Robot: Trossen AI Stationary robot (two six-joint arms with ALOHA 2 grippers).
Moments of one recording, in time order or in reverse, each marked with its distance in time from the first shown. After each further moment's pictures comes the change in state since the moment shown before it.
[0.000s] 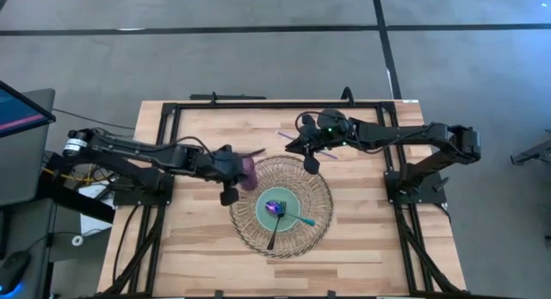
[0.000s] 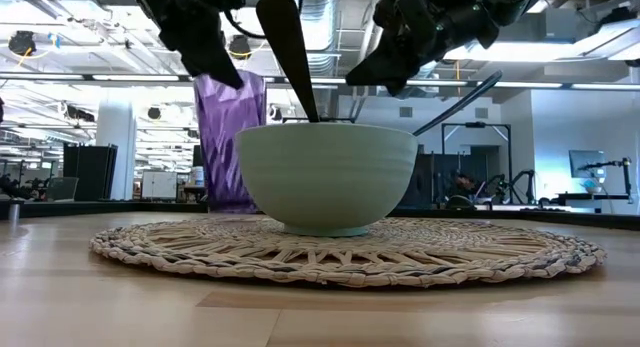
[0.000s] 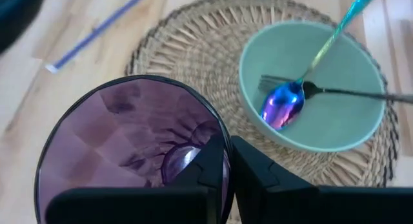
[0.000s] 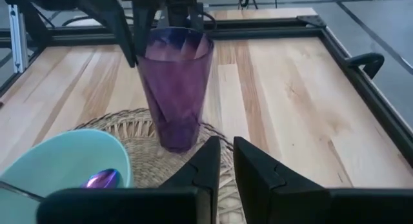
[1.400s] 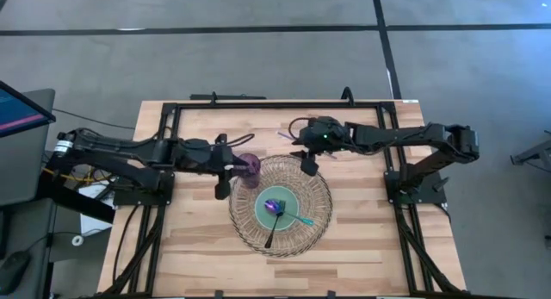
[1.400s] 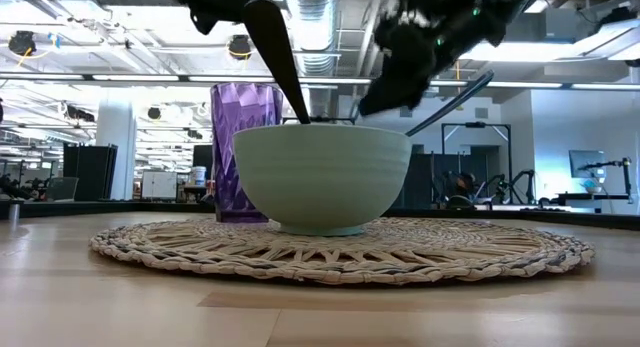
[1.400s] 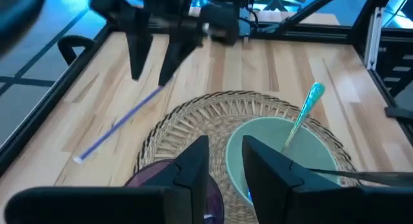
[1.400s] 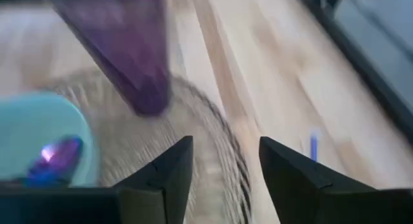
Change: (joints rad) left arm -0.002 -0.166 0.001 0.169 -0.014 0.116; right arm 0.033 0.018 0.000 -0.152 0.216 0.080
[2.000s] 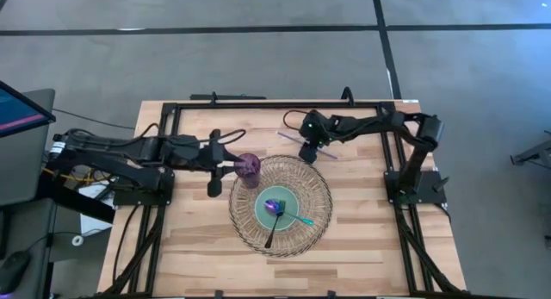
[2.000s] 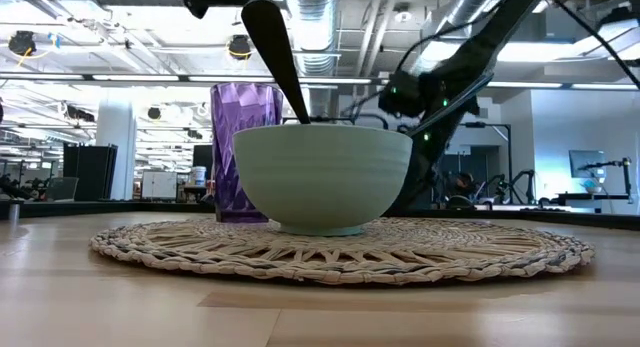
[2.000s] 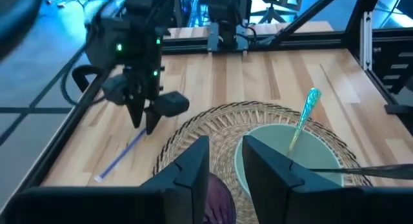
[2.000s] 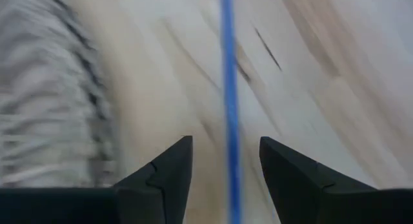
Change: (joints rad) left arm 0.000 -0.084 0.000 -0.019 -0.004 0.105; right arm -0.244 0.343 0.000 -0.059 -0.006 0.039
